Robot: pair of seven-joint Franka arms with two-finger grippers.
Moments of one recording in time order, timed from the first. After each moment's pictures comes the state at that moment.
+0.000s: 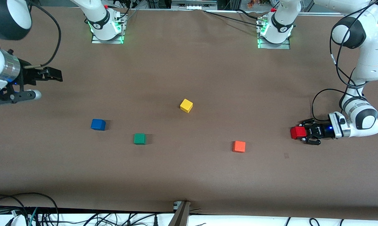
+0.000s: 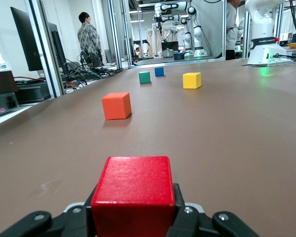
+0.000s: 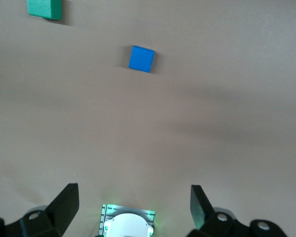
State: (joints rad) left arm 0.51 1.15 -0.08 -1.28 -1.06 1.53 2.59; right arm 0.19 0.24 -0.13 -1.41 -0.01 1.37 -0.12
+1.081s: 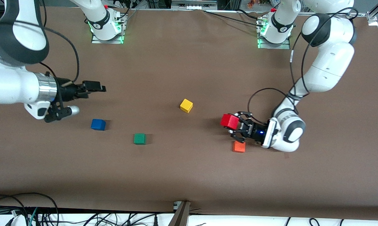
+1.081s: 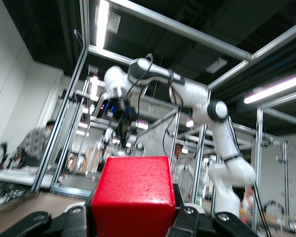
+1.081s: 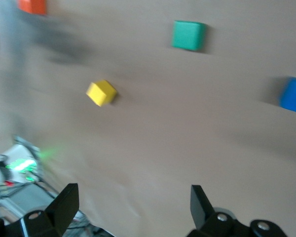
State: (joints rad) left arm 0.13 1.16 -0.43 -1.28 -1.48 1.44 2.14; right arm 0.22 0.38 -0.13 -1.41 0.56 1.49 -0.10
